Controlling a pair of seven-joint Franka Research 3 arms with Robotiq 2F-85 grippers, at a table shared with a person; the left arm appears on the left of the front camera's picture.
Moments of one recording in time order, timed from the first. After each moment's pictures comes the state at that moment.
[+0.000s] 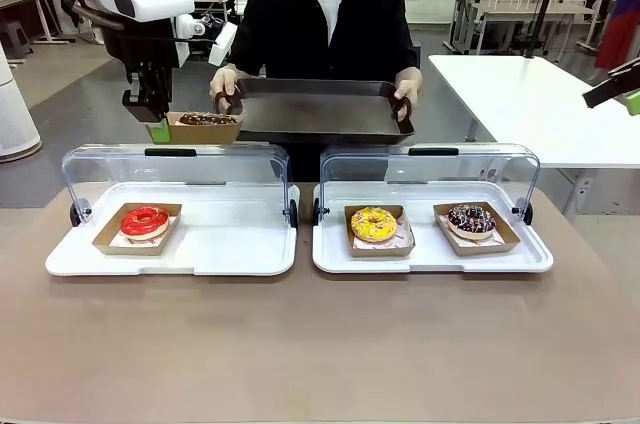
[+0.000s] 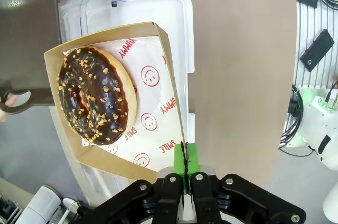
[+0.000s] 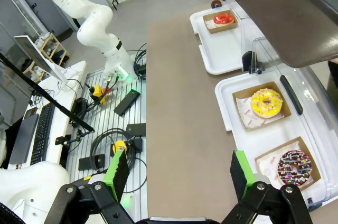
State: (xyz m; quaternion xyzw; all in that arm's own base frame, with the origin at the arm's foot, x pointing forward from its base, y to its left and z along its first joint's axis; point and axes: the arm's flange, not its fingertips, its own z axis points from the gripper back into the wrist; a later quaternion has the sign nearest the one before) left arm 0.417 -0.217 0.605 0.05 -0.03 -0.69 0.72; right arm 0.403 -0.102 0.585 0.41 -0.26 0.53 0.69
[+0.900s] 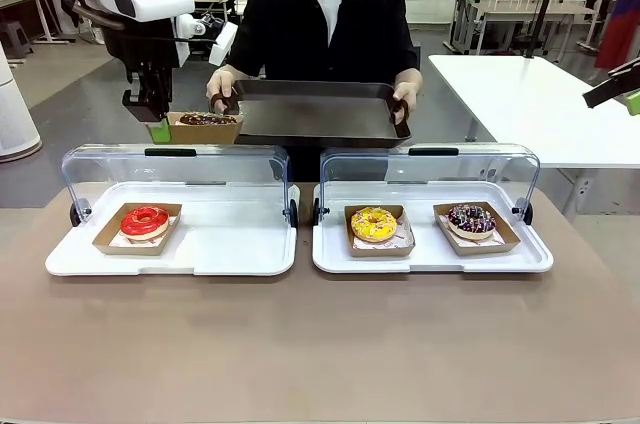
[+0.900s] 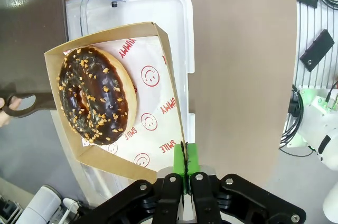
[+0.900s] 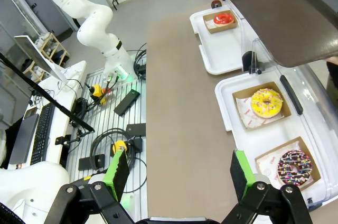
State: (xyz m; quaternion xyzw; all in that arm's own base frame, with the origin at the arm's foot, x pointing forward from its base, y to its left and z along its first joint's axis) left arm 0.417 -0.218 0.606 0.05 -0.03 -0.69 0.72; right arm 0.403 -0.102 0.585 0.41 -0.26 0.53 0.69
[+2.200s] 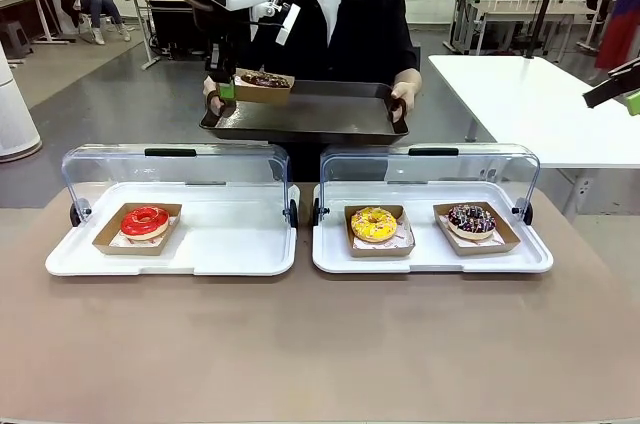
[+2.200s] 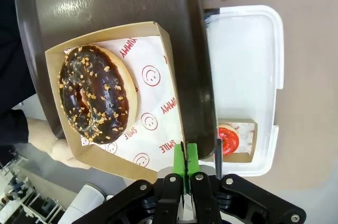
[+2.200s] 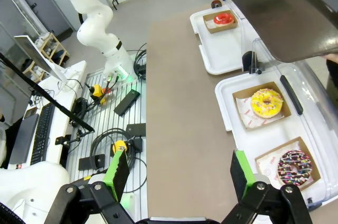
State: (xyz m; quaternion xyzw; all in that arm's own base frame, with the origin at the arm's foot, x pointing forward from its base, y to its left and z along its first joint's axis) left arm 0.548 -0.288 0.608 0.12 -0.06 -0.72 0.68; right arm 0.403 -0.102 0.586 0.41 -0.26 0.53 0.69
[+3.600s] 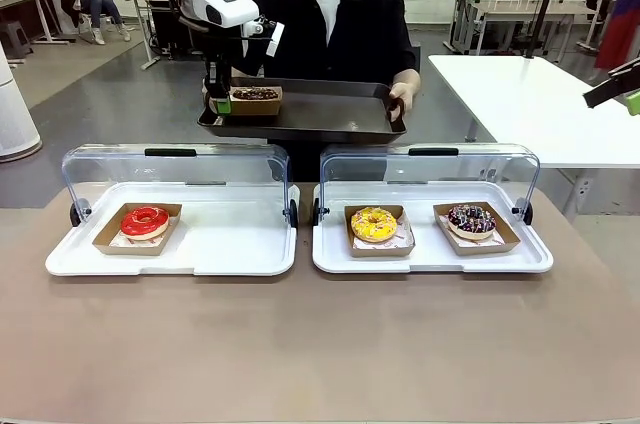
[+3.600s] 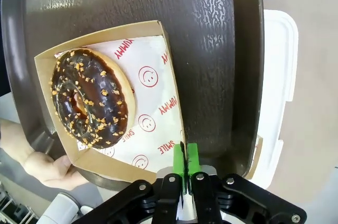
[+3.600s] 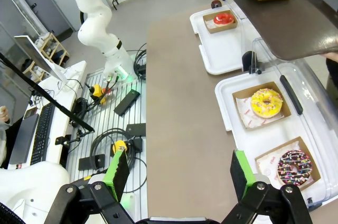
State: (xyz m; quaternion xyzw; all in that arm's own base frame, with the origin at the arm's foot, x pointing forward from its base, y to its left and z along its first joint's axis) left arm 0.605 -0.260 0.569 0.06 -0.05 -0.70 0.71; right arm 0.403 -0.103 0.586 0.41 -0.26 0.53 0.69
